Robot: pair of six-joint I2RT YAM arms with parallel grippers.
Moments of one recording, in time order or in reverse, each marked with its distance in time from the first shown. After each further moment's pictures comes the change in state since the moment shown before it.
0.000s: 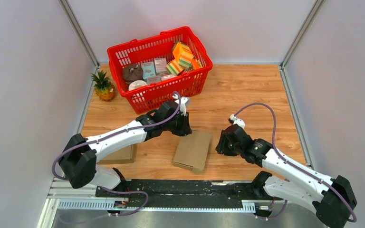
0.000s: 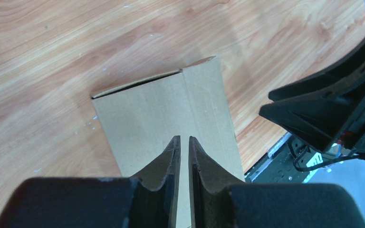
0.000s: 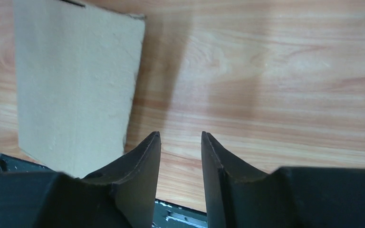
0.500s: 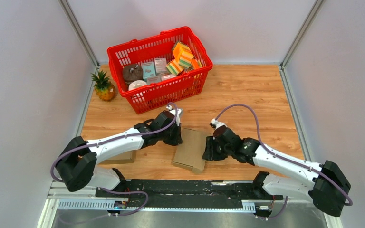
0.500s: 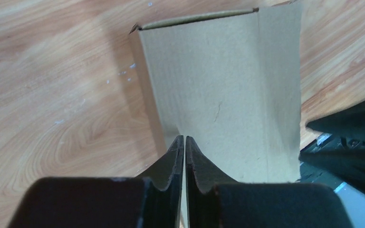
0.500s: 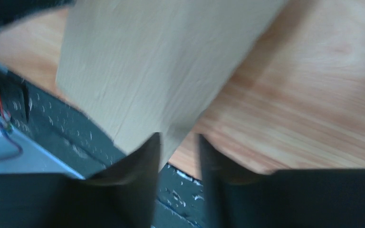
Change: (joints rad) left arm 0.000 -0.038 -0.176 -0.005 -0.073 -0.010; right arm 0.095 0.121 0.010 0.122 -0.222 -0.059
